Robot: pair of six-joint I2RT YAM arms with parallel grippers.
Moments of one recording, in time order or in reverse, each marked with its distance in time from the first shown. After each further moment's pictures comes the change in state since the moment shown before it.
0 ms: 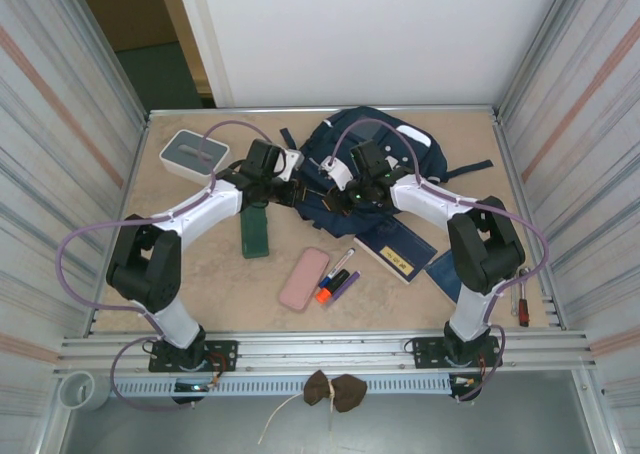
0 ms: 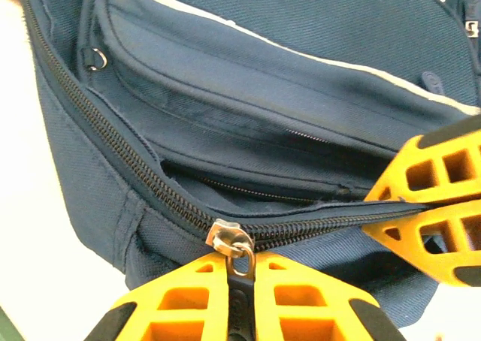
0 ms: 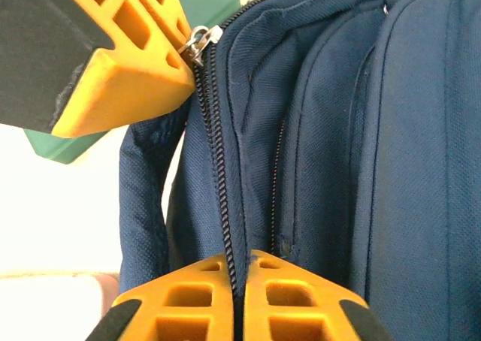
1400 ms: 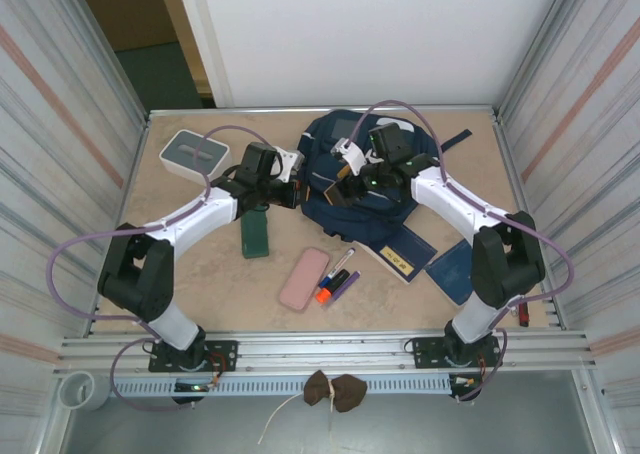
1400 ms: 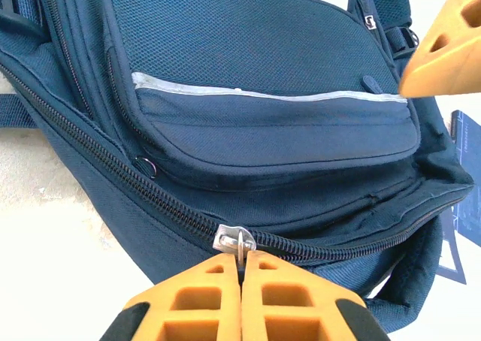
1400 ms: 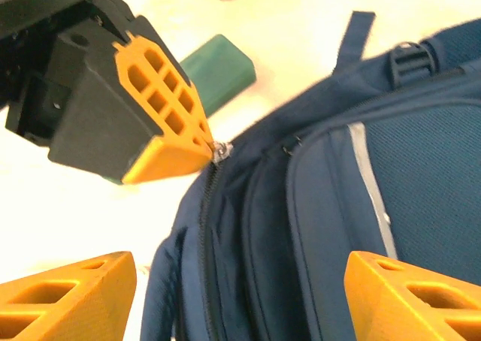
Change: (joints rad) left arm -0.008 -0.069 -0.075 0.108 0.139 -0.084; right arm -0.064 -0.118 0.060 -0.108 -0.123 -0.018
